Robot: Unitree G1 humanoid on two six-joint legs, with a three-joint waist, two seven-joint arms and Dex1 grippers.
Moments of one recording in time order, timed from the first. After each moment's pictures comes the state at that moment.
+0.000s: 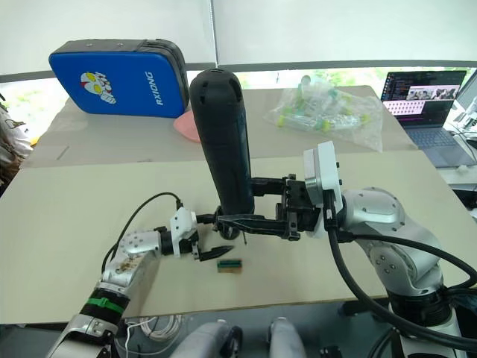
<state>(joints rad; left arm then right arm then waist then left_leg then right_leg) -0.31 0.35 -0.16 0.23 -0.17 -0.08 -1.04 -0.45 -0.66 -0.02 -0.58 0.88 0.53 0.94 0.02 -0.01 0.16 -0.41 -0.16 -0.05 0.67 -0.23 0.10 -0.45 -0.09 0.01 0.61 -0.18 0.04</state>
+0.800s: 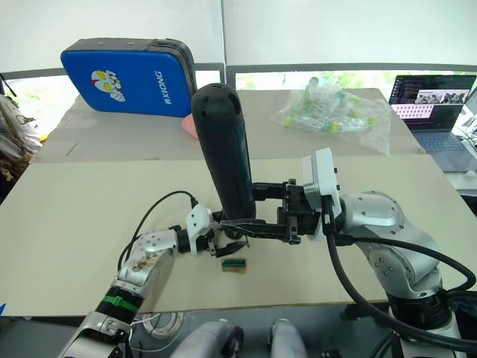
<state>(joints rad) -0.35 0.29 -0.21 0.23 -0.13 -0.02 -0.93 -0.43 -0.66 -0.02 -0.58 0.85 0.53 0.97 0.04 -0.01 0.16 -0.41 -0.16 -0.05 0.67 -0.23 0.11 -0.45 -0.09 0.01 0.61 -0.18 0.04</state>
